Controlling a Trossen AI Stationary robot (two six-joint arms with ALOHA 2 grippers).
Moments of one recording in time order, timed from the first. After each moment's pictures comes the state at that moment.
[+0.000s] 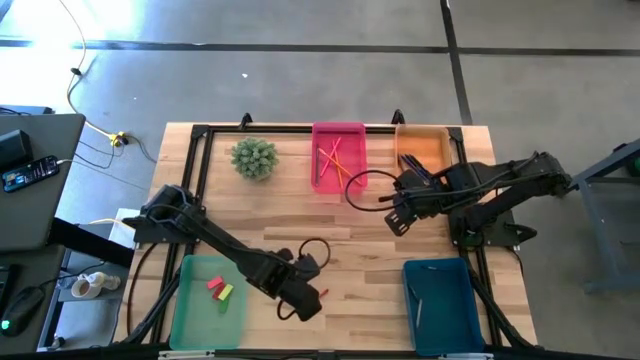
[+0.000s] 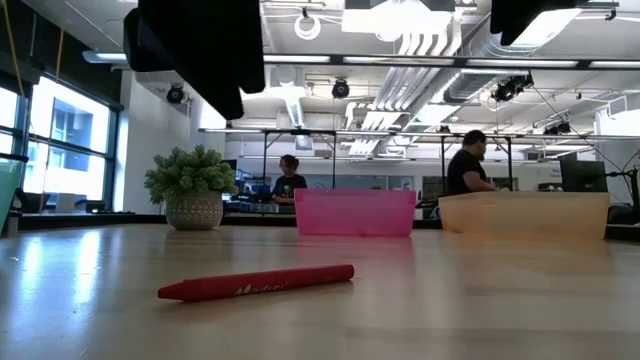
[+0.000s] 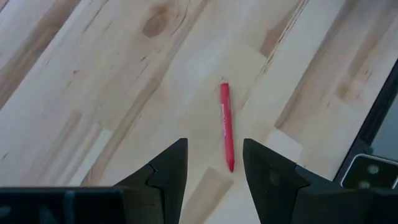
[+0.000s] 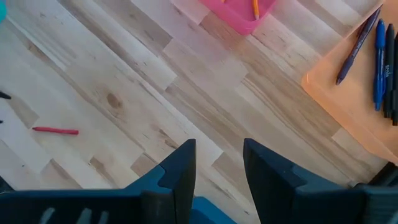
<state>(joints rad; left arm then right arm) -0.41 1.95 1.54 -0.81 -0.25 -1.07 0.25 1.34 1.46 -1.39 0.26 1.06</state>
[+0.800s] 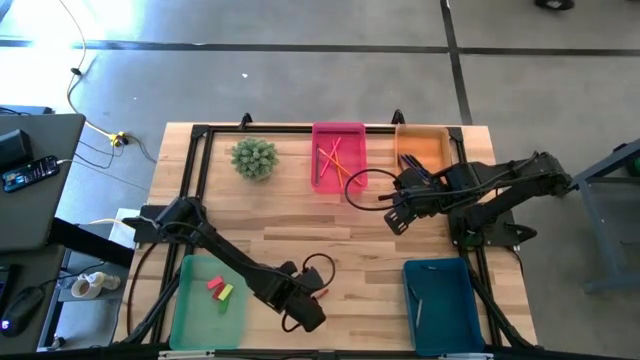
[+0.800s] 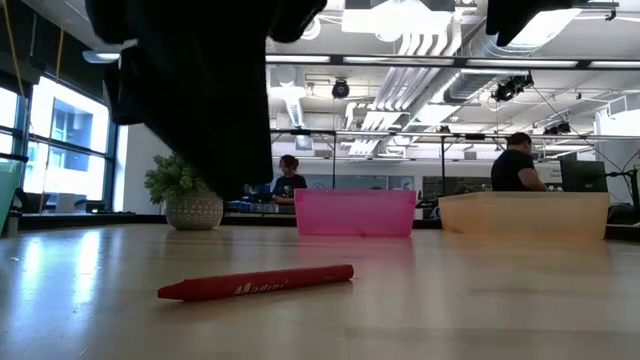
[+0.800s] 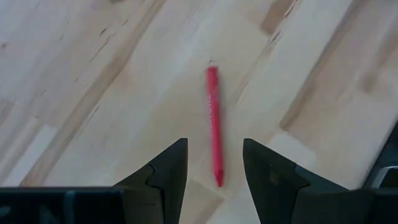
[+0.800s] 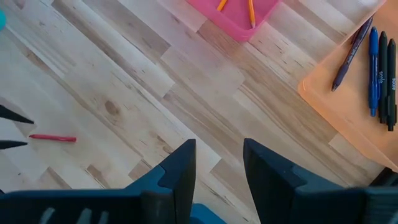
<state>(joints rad) -0.46 2.07 1.54 -0.70 -0.27 -1.13 0.25 1.34 1.46 -1.39 0.29 1.06</state>
